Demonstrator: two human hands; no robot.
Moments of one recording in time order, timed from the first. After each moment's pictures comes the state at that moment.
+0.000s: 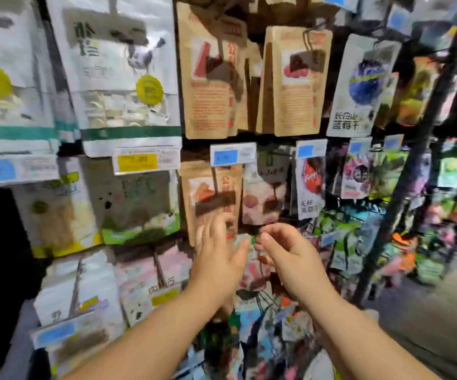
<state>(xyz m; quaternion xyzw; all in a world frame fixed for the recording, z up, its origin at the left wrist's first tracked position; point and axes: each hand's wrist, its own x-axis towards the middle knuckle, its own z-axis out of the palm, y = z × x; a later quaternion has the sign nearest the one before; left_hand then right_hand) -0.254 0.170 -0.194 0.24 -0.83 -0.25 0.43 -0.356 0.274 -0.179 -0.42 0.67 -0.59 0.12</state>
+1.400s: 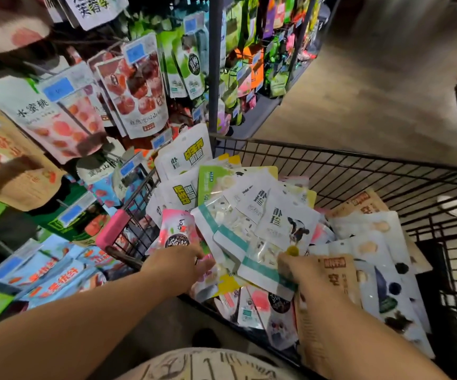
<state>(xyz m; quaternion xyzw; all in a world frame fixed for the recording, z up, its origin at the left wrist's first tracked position) -0.351 0.396 -0.469 0.08 -0.96 -0.14 -0.24 -0.441 0.665 -0.534 0.31 0.83 -0.37 0.27</state>
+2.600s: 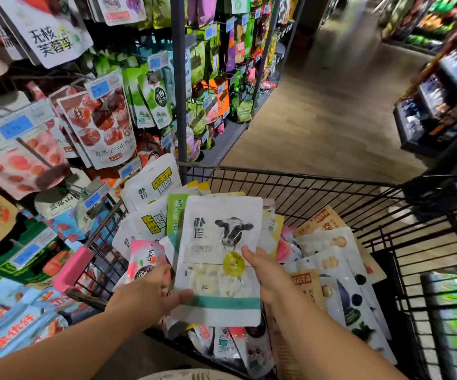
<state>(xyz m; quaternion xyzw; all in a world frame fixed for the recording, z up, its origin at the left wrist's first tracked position) -0.349 0.402 -0.447 0.10 -0.94 -0.21 -0.24 -0.440 0.631 -0.472 0.22 0.52 -0.77 0.30</state>
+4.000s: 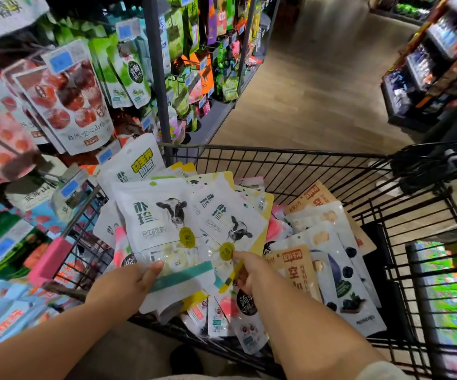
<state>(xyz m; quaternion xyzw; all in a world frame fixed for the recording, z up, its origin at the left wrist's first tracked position) -0.348 0.405 -0.439 0.12 -0.95 -0.19 -0.21 -0.444 0.635 -0.554 0.43 0.58 -0.61 0.33</state>
